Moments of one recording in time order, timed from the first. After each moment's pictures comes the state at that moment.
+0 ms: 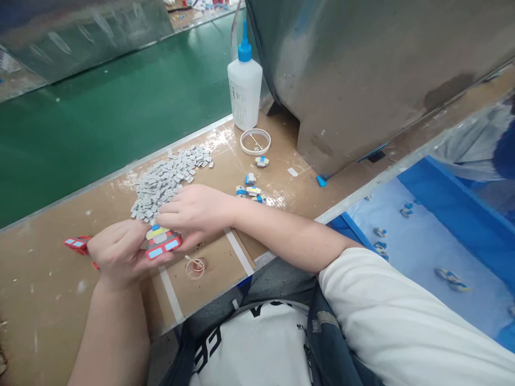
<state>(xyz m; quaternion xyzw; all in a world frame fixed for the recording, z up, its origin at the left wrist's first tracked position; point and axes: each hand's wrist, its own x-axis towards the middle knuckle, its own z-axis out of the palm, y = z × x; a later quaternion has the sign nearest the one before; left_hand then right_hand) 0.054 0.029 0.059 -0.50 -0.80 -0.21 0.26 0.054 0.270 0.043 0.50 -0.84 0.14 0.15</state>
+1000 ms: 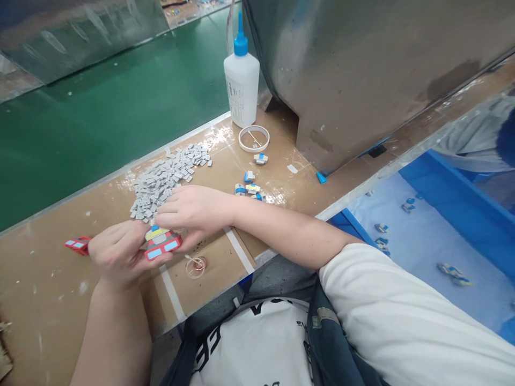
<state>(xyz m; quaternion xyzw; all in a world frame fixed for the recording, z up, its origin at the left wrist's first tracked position) 0.054 0.031 0.061 -0.52 -0.79 -0.24 0.24 0.051 0.271 0.044 0.53 -0.82 0.16 0.14</state>
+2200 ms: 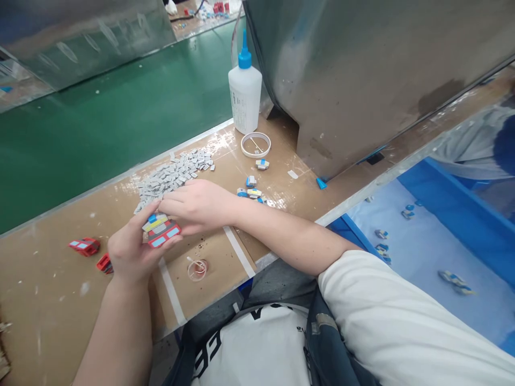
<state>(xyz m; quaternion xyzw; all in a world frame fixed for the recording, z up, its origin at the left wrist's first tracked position) 0.057 0.033 0.041 -0.43 -0.83 -0.24 0.26 0.047 0.275 0.035 0.45 -0.85 0.20 0.17</state>
